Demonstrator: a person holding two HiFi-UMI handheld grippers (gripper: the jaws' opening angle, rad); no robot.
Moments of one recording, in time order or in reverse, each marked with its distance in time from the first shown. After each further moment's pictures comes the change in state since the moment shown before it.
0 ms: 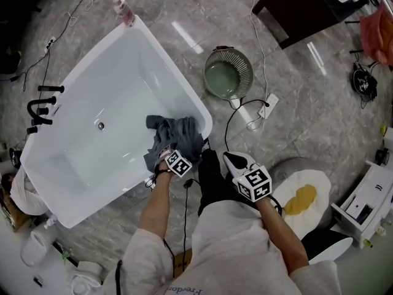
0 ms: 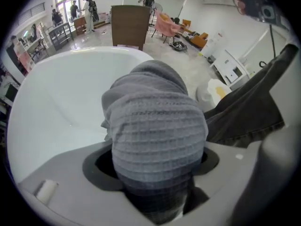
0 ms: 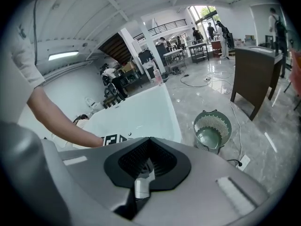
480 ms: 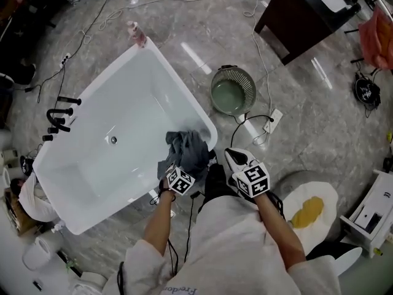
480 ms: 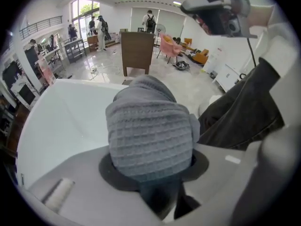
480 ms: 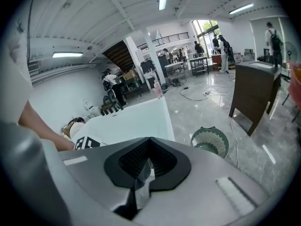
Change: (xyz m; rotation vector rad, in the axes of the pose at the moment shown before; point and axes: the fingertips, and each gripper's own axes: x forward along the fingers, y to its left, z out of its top) left arm -0.093 -0.013 0.027 -0.040 -0.200 0.079; right arm -0.003 -0.003 0.057 -0.059 -0.117 -0.040
